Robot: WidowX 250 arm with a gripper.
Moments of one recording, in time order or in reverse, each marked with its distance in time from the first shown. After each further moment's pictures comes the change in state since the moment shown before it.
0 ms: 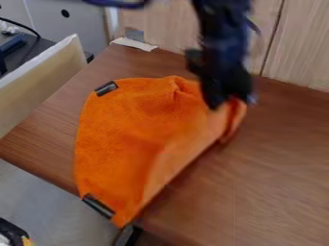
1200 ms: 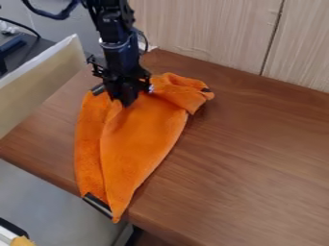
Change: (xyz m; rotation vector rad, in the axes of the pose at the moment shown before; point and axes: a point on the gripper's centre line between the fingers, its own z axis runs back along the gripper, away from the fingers) arm -0.057 0.136 -0.050 0.089 0.171 0.311
